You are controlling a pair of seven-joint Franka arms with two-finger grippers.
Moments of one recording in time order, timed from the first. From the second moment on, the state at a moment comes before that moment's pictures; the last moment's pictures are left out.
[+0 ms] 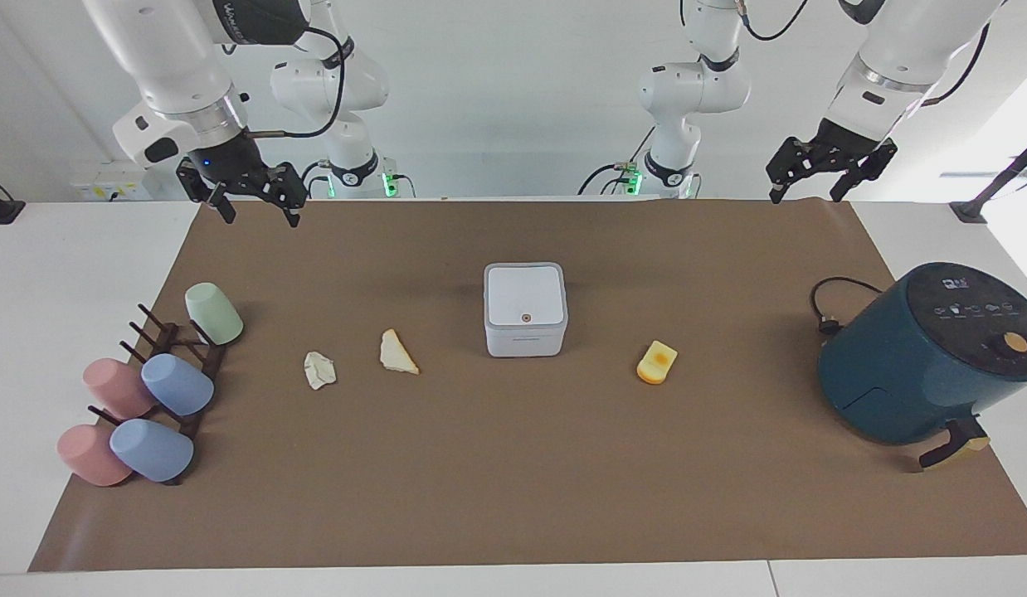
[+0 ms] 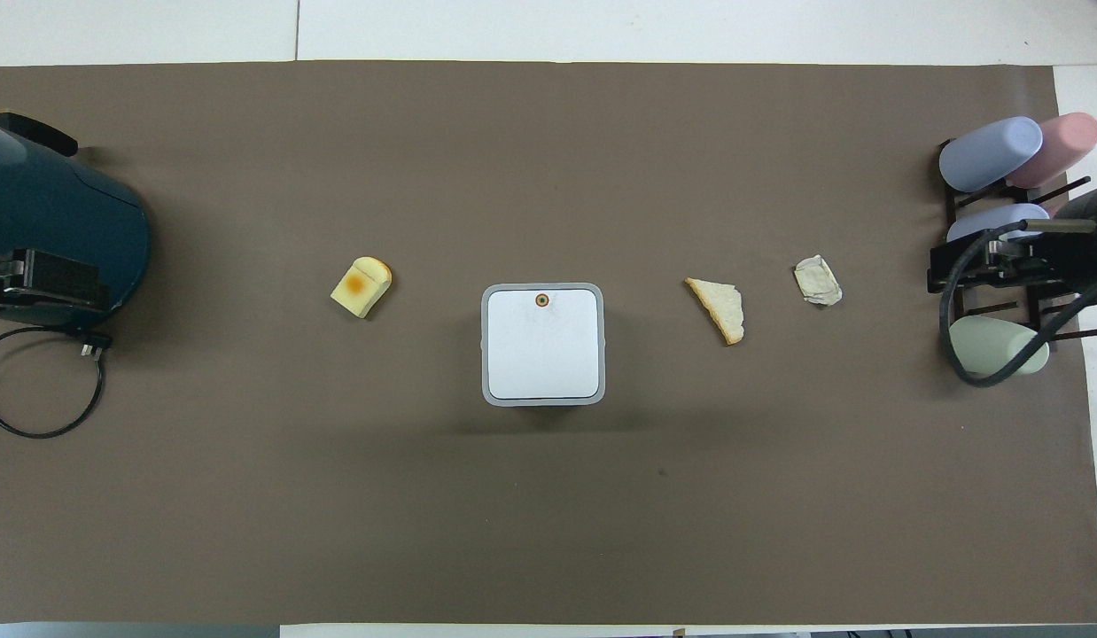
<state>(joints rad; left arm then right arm) -0.06 -0.08 -0.04 -1.58 -0.01 1.48 -0.05 0.02 -0.04 0.03 -1.61 -0.01 1.54 0.15</state>
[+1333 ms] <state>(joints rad) -0.27 -0.06 -0.07 -1.66 -0.02 1.68 -0.34 0.02 -0.07 0.01 -1.90 -0.01 1.91 0.10</state>
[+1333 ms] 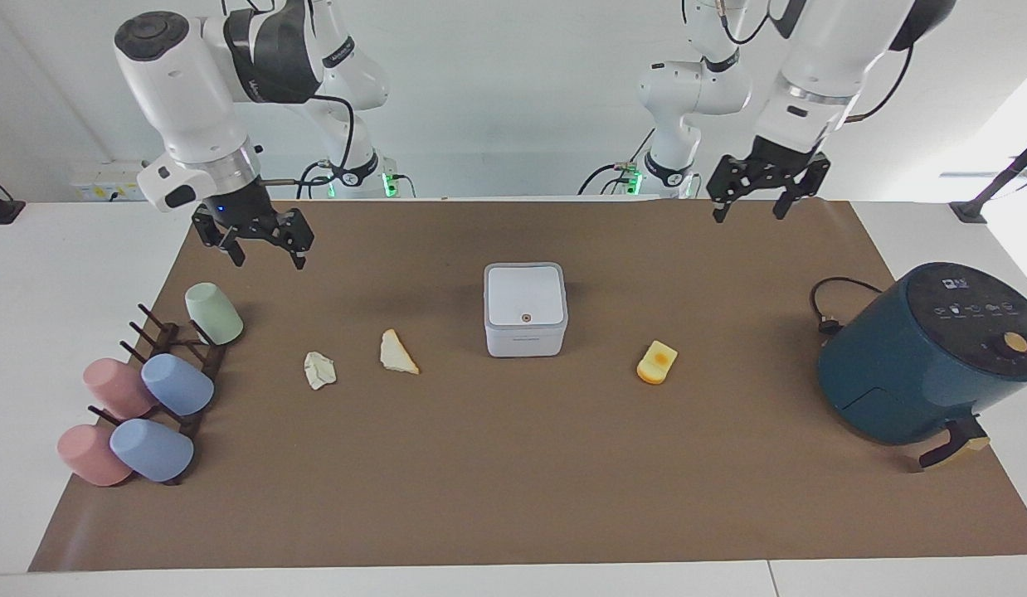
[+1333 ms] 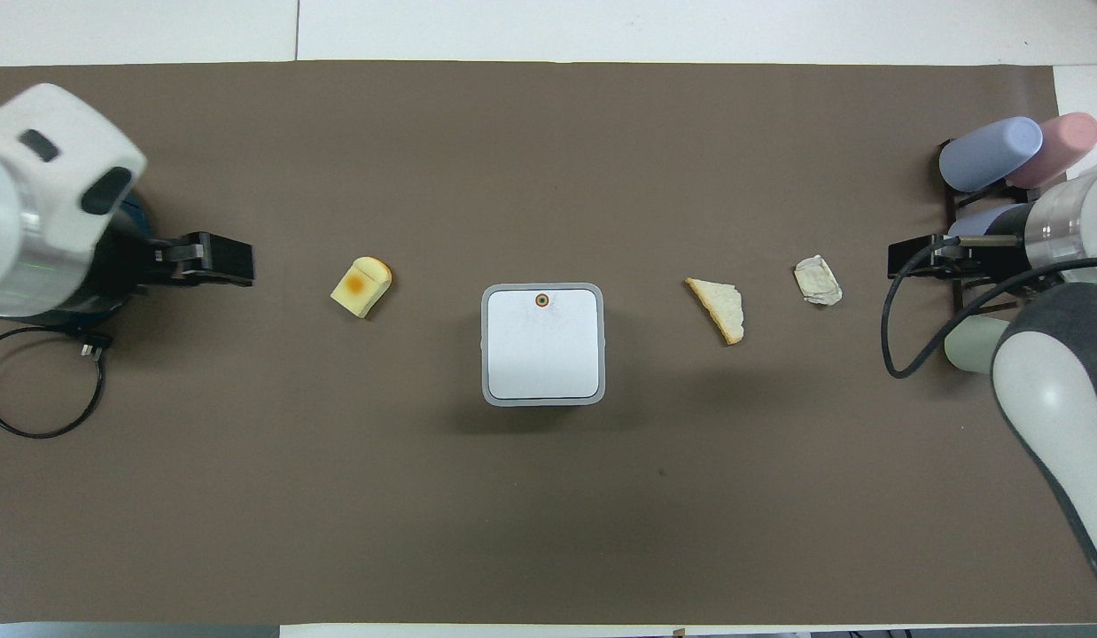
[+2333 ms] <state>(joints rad) -0.58 0.32 -0.08 -1.59 -0.07 1.99 -0.61 0.01 0.11 0.01 -2.14 -0.01 2.40 -0.18</state>
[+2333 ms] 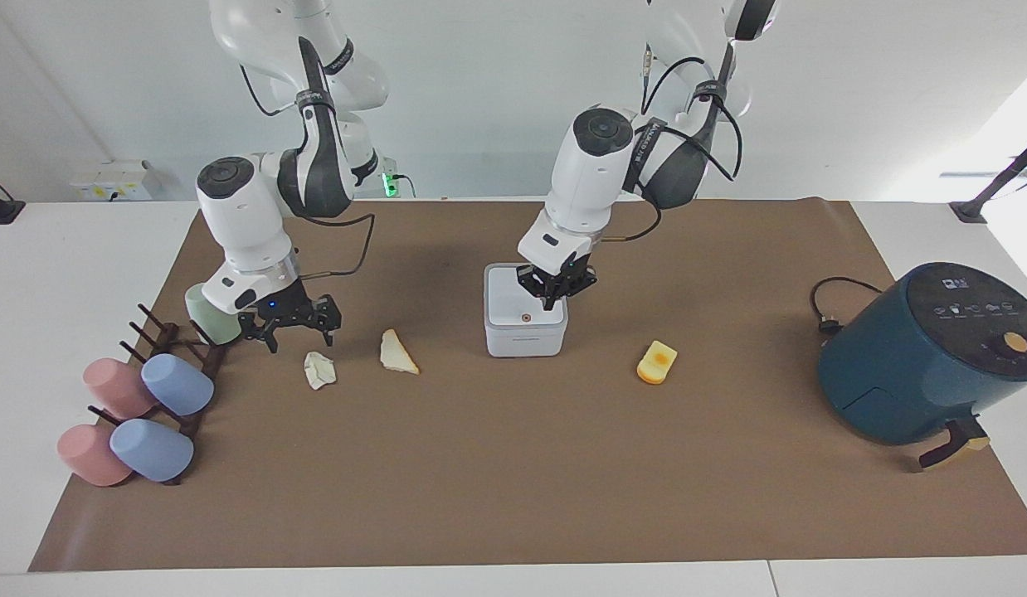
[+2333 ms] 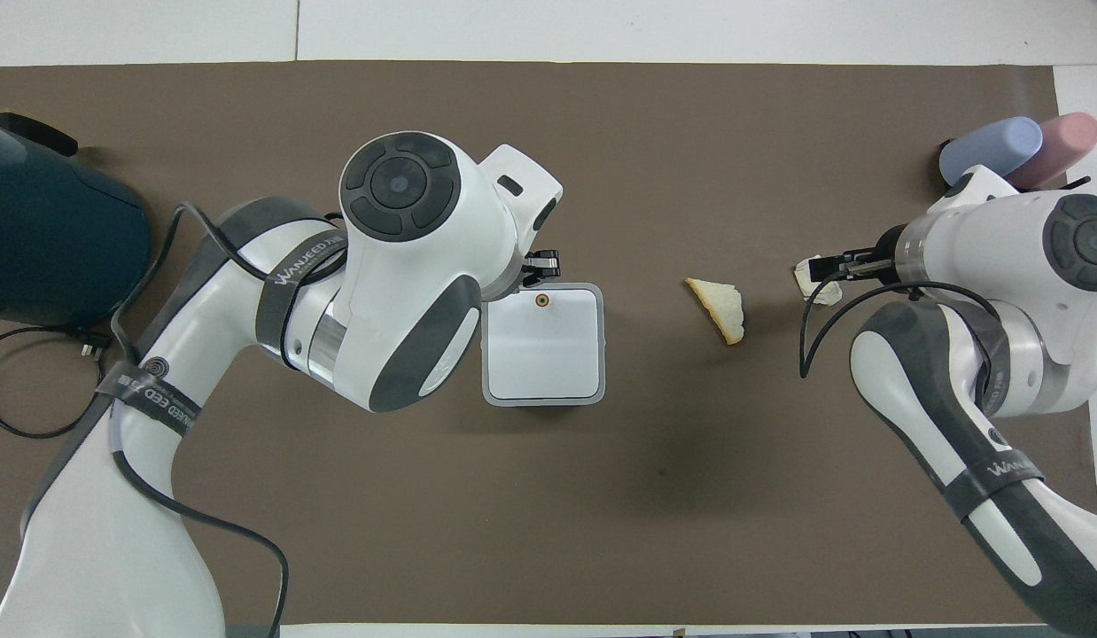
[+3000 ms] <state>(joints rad) -0.61 0.34 -0.08 -1.66 -0.07 2.12 -0.53 -0.01 0.21 0.01 -2.17 0.15 2.54 -0.62</state>
